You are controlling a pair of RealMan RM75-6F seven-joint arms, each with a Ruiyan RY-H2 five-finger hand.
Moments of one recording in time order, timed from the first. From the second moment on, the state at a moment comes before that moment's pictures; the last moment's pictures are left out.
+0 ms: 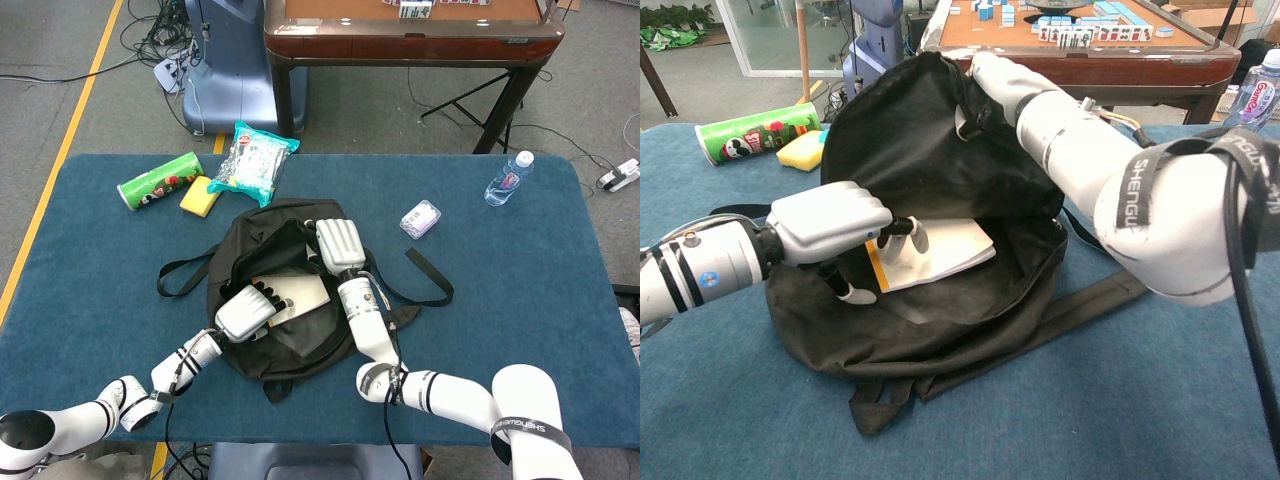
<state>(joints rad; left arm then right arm) -0.80 -1.76 -0.01 -0.98 1.68 1.05 0.07 1.02 -1.93 0.47 -1.16 -0.85 1.05 -0.38</state>
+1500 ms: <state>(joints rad) -0.76 -1.86 -0.10 -0.92 1.60 1.30 -0.10 0.94 -1.86 0.46 -1.24 -0.88 1.08 -0.35</state>
